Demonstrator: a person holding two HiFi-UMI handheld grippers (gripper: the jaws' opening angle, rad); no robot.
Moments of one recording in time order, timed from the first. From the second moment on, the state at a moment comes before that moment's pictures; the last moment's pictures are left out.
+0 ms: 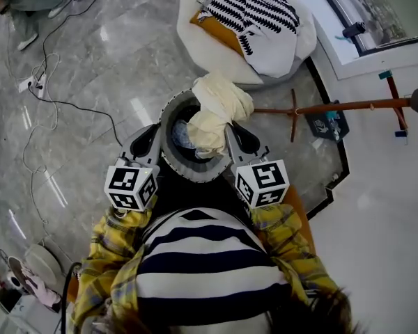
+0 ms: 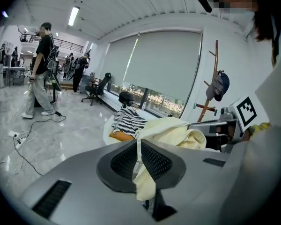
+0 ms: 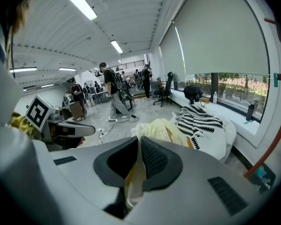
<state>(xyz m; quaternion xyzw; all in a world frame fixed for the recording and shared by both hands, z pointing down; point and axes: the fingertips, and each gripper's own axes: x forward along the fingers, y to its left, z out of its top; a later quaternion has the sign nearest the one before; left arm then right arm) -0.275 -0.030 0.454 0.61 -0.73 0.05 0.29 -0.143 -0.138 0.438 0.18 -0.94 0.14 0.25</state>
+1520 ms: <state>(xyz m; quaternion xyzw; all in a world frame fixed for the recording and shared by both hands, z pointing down) -0.262 -0.029 0.466 0.61 -0.73 0.05 0.30 -0.129 -0.106 0.491 0.15 -0.92 0.19 0.31</state>
